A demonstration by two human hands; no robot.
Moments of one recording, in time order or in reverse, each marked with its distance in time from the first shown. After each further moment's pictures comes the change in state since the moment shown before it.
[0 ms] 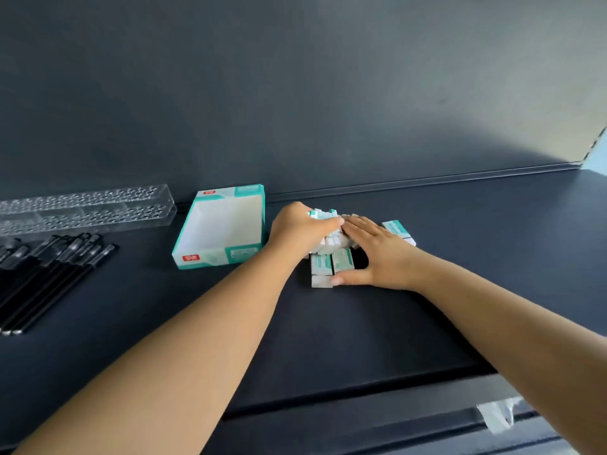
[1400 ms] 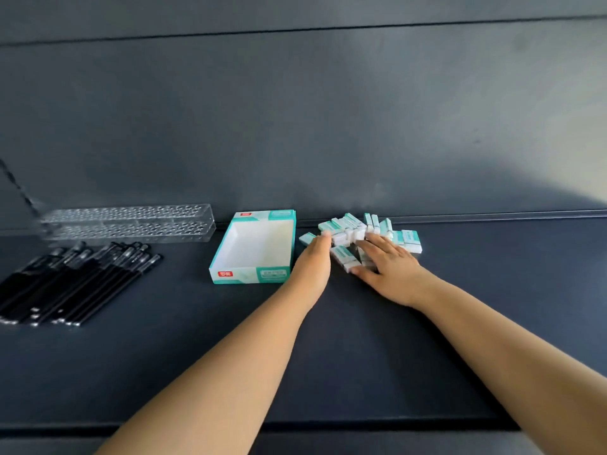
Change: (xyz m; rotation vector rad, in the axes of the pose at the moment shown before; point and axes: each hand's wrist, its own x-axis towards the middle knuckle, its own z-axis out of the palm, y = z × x) left_hand -0.029 -0.008 -0.009 -0.417 0.000 -0.068; right_hand 0.034 0.005 0.002 -0.062 0.044 0.076
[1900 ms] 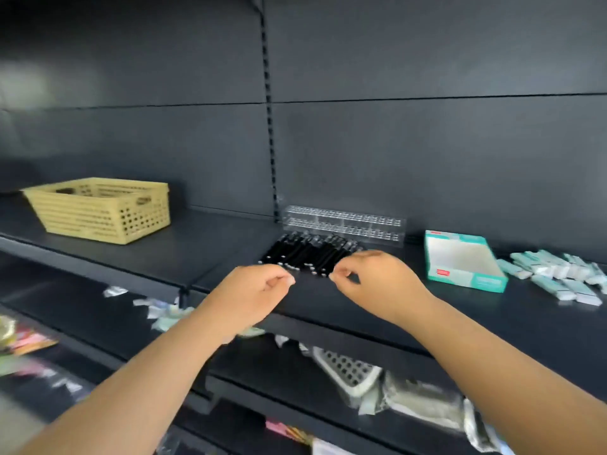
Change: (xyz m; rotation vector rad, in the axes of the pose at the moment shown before) left_hand -0.214 -0.055 -0.357 0.718 0.286 0.206; right_hand -0.062 -0.351 0.025 0.034 0.233 -0.573
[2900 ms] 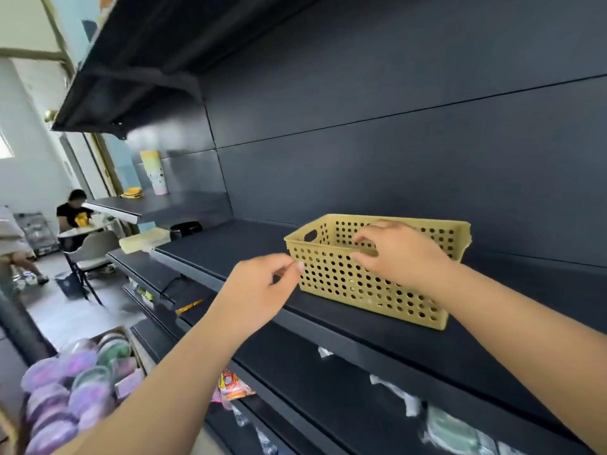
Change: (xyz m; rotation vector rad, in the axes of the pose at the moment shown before) left_hand 0.055 -0.423 -0.366 0.224 0.437 -0.063; right_hand 0.424 -0.379 0.206 0.036 -0.034 -0.181
